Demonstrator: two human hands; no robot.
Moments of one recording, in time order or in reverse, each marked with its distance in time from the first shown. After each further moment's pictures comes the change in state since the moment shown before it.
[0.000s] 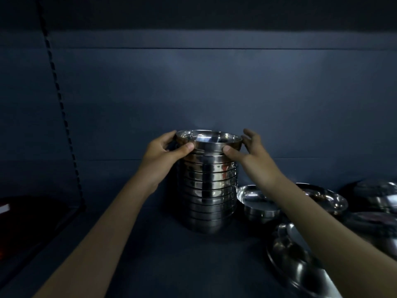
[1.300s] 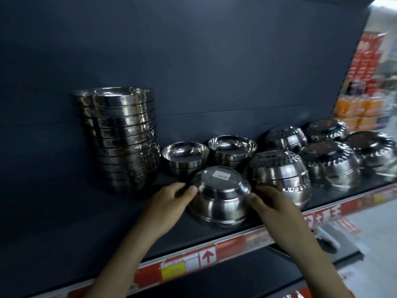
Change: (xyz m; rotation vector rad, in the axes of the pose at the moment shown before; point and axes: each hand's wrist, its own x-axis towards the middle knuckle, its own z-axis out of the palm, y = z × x) left_hand -0.141 -0.052 0.162 0.287 -0.471 -0.323; right_hand -0.199 0.098 -0.136 -0.523 0.320 0.403
